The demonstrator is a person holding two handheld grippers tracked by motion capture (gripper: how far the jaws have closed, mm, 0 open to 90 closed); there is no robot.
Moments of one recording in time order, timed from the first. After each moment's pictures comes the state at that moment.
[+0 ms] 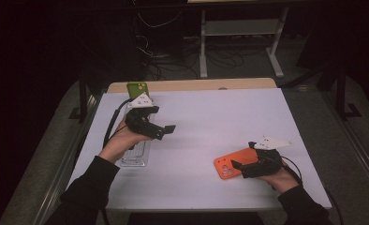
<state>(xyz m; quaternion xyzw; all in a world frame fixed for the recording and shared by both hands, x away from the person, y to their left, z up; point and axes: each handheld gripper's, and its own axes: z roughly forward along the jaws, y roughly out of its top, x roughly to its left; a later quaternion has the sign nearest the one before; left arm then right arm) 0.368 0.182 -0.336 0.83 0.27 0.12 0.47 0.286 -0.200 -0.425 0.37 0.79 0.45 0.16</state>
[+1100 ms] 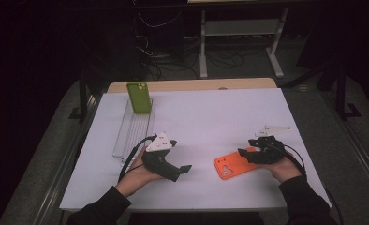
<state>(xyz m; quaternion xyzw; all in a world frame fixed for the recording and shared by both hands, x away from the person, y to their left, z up) 0.296 0.146 -0.396 0.85 0.23 0.09 0.47 0.314 -0.209 -0.409 0.43 0.81 0.37 0.14</state>
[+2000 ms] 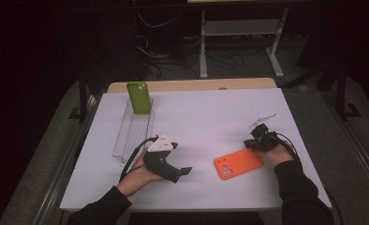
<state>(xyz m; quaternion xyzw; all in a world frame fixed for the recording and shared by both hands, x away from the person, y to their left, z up) 0.298 0.146 -0.404 0.85 0.23 0.07 0.47 0.367 -0.215 -0.435 0.44 0.85 0.28 0.10</state>
